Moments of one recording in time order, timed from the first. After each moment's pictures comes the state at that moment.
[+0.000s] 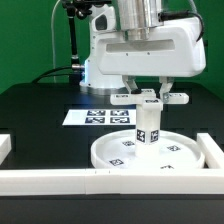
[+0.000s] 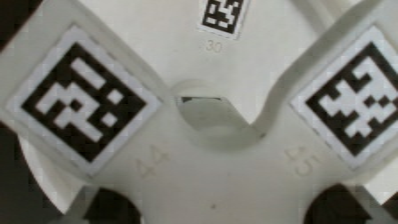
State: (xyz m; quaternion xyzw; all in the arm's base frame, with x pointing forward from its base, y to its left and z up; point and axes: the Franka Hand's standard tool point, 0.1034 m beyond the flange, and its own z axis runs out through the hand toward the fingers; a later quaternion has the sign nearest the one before) arm 0.560 0.038 0.103 -0.91 0.41 0.00 0.06
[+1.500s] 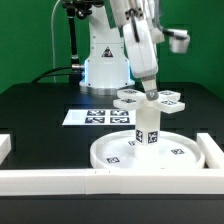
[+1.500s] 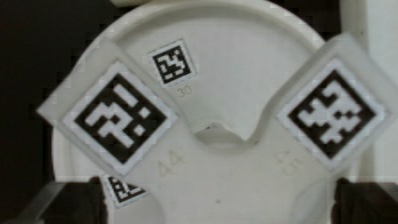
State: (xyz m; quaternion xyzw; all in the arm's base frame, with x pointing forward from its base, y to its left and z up) arm 0.564 0.045 0.130 -0.65 0.75 0.05 0.13
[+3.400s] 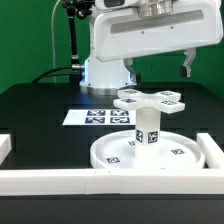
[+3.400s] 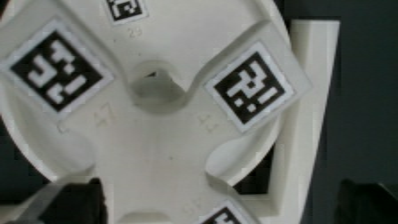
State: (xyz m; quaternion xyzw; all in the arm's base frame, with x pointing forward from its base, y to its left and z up) arm 0.563 0.057 0.139 -1.00 -0.05 -0.02 0.07
